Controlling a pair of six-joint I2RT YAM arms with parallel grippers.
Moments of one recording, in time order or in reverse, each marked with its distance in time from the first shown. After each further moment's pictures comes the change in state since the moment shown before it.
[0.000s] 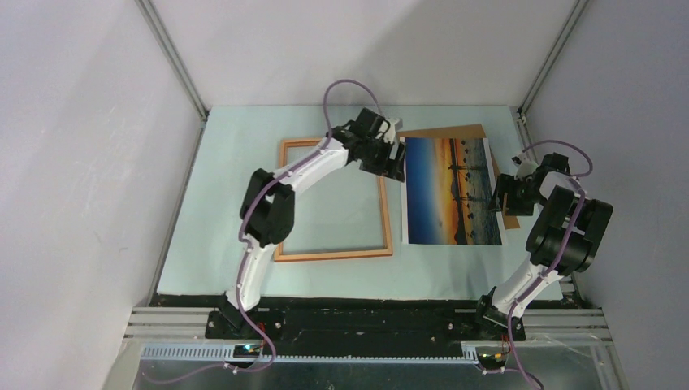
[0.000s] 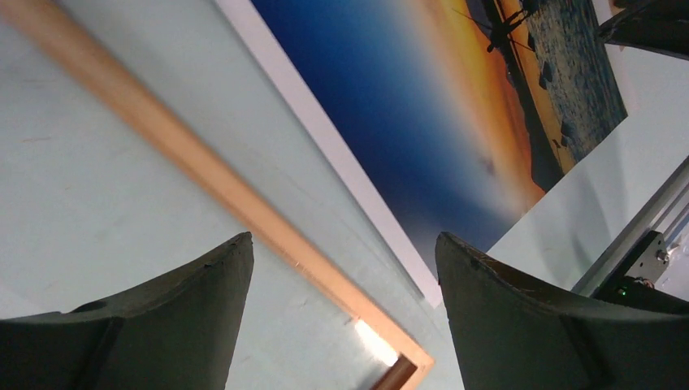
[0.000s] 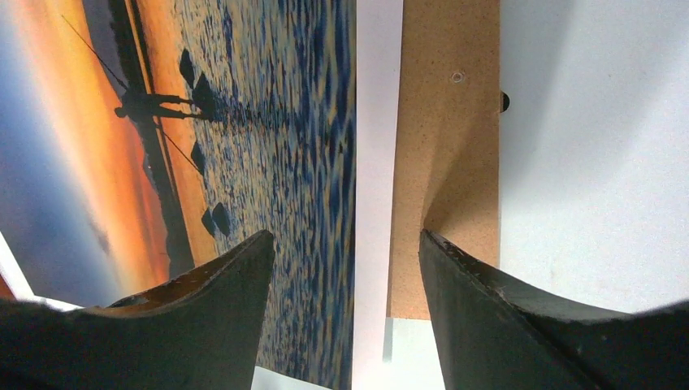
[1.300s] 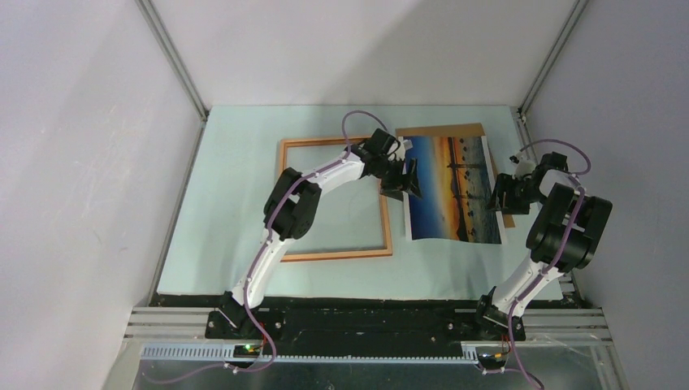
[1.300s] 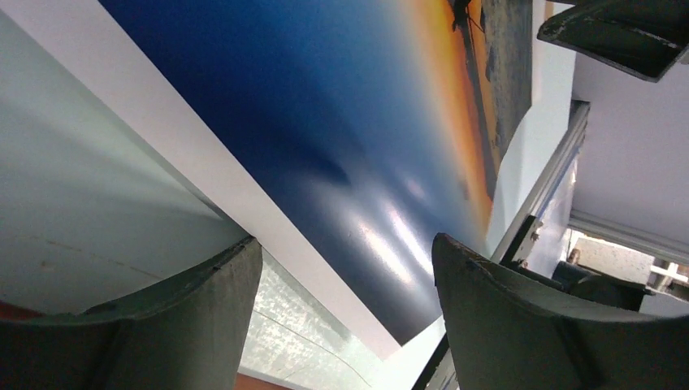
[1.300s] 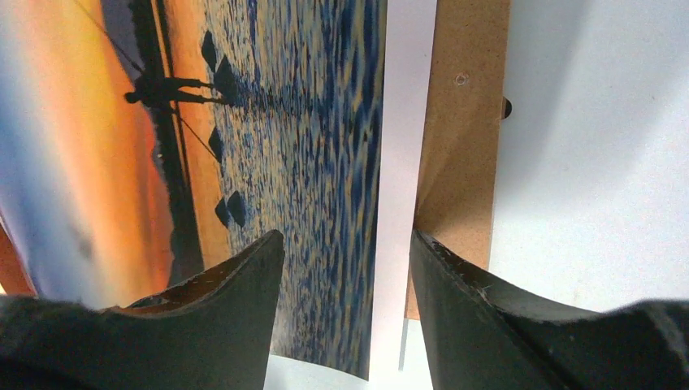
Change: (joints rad) left arm -0.051 0.290 0.087 0.146 0.281 -0.271; right arm 0.010 0.026 0.023 -0.028 -0.050 -0.018
